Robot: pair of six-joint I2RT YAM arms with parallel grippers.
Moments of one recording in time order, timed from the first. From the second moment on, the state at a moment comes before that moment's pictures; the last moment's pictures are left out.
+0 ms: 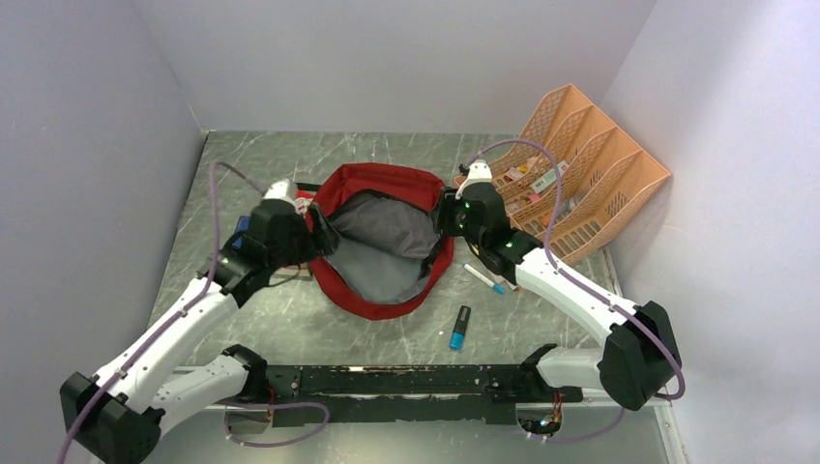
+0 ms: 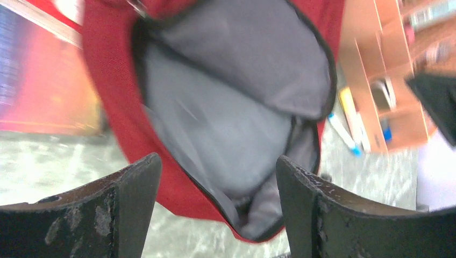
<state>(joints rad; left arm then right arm) -0.59 0.94 0.80 -0.49 -0.13 -0.73 0.61 1.26 0.87 -0.05 0.18 0.38</state>
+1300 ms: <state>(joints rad) 0.17 2.05 1.51 -0.47 0.26 -0.18 0.88 1.61 1.19 -0.12 -0.16 0.33</state>
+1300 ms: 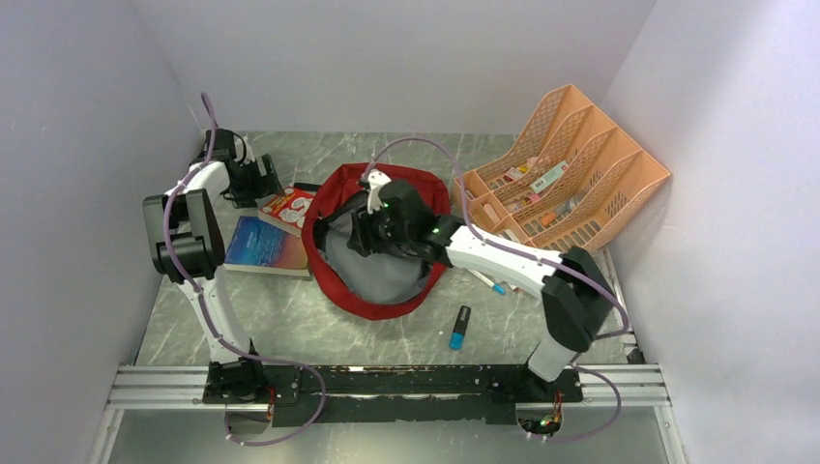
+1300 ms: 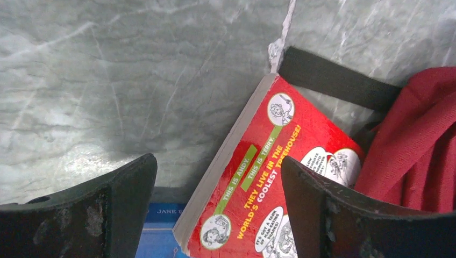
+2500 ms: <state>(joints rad) 0.28 1.98 1.33 -0.36 0.62 -0.33 0.87 2.21 1.66 -0.09 0.05 0.32</state>
